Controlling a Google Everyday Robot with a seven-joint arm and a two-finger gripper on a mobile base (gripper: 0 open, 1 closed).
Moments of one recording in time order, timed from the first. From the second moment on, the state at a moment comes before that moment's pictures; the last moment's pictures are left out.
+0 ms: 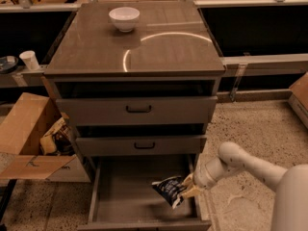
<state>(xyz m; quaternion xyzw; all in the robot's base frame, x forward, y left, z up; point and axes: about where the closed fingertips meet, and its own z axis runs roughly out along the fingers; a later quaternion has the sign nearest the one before) 0.483 -0.135 0.353 -0.63 0.66 0.37 0.18</state>
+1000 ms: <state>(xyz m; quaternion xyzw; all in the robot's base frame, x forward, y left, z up) 0.470 -0.134 0.179 -0.51 0.71 0.44 0.19</state>
